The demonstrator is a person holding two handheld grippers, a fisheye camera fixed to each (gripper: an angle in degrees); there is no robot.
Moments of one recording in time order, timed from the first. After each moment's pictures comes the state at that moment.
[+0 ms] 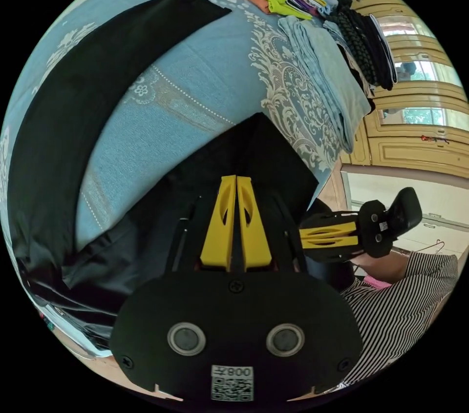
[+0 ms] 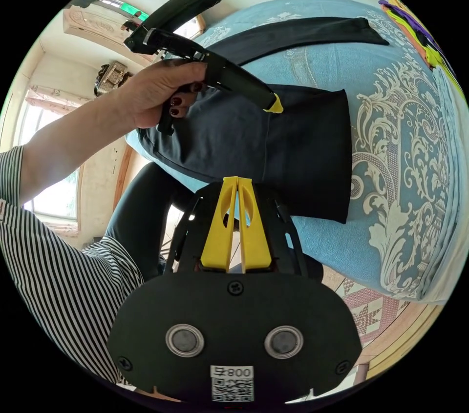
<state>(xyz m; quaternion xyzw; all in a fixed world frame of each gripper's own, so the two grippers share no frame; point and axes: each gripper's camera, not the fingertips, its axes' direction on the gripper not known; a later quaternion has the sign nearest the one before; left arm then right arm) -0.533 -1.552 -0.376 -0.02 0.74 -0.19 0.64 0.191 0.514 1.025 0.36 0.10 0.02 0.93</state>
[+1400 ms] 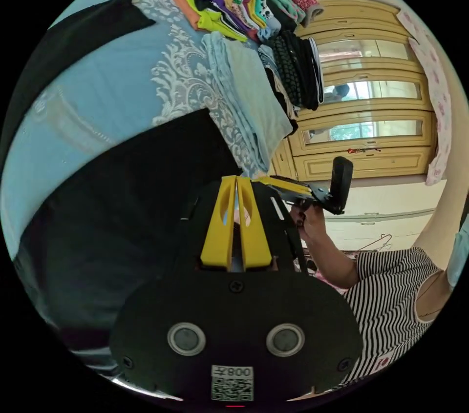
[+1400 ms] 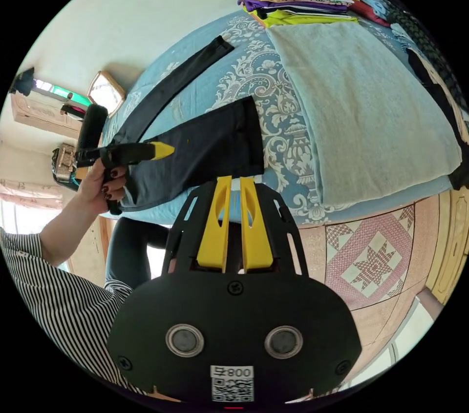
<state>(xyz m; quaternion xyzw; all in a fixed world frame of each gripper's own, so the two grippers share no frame) -0.511 -1.161 -0.368 0.09 0.85 -0.25 0.46 0.286 0.664 1.028 0.46 0.10 0.24 0.85</state>
